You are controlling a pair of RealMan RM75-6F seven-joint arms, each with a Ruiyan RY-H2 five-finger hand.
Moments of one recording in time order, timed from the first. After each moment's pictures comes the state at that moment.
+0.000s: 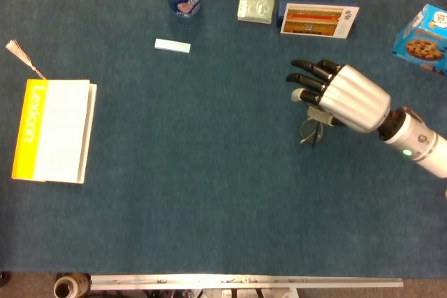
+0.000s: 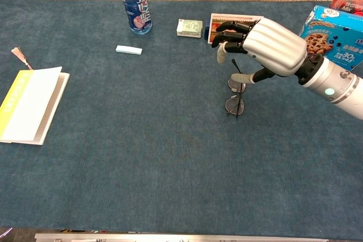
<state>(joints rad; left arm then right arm) -0.02 -1.13 -0.03 -1.61 1.38 1.45 0.12 0.70 -1.79 -0.09 -0.60 -1.87 1.57 0.31</state>
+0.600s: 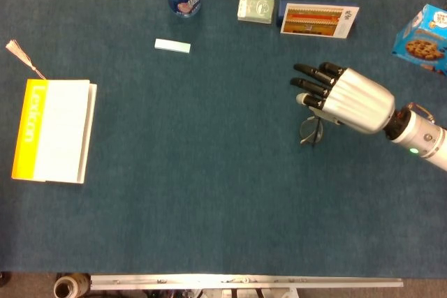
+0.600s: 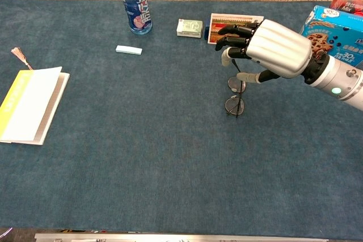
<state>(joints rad) -0.03 -1.13 -0.03 -1.62 1.38 1.45 0.13 0.70 -1.83 -0.13 -0.43 -1.90 1.62 0.31</state>
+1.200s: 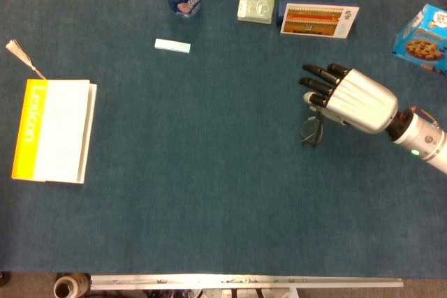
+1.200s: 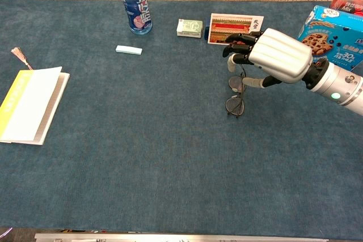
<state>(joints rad) -0.02 -1.13 -0.03 -1.61 1.38 1.44 0.12 0.67 -1.86 -0.16 -0.37 -1.87 1.56 0.33</state>
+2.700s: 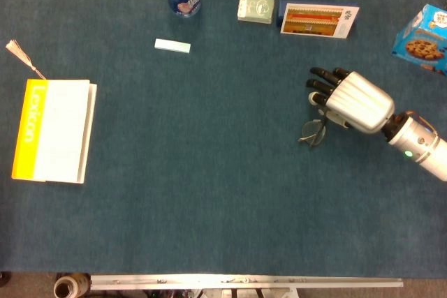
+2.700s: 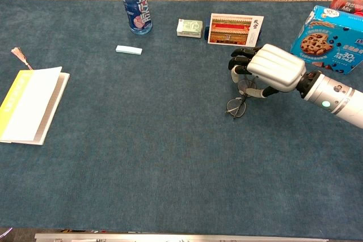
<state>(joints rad) -0.02 -1.13 -0.02 -1.60 1.38 1.45 0.11 0.64 -1.95 -0.20 -0.25 -1.82 1.42 0.39</state>
